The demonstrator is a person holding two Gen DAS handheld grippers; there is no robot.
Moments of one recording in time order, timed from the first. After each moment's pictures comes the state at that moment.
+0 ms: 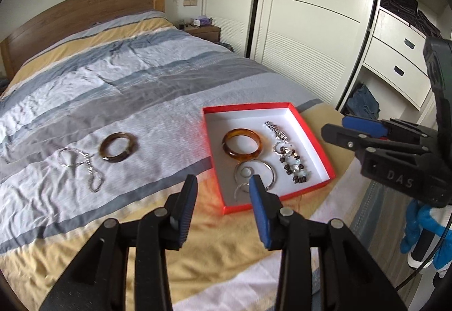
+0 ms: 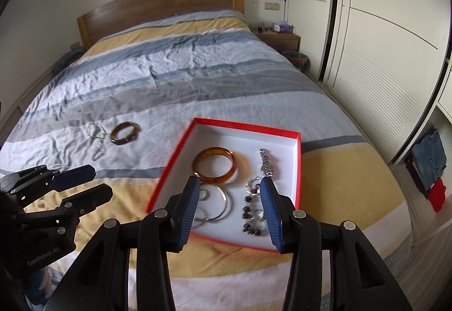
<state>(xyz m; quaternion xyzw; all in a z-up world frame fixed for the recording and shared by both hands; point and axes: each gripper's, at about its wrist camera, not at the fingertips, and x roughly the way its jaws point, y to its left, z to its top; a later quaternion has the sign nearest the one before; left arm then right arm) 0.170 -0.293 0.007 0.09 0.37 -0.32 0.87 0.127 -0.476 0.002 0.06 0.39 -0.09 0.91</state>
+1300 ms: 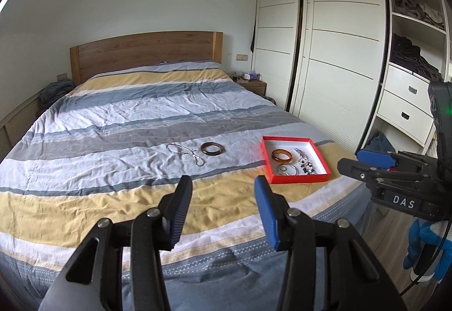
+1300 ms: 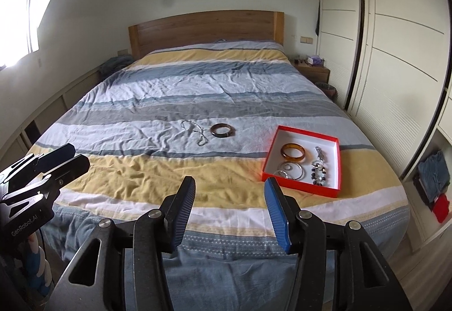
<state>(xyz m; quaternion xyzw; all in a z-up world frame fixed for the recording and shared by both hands) -0.019 -0.062 0.104 0.02 0.26 -0.22 0.94 -0.045 -0.284 0.098 0.03 0.33 -0.02 0.94</state>
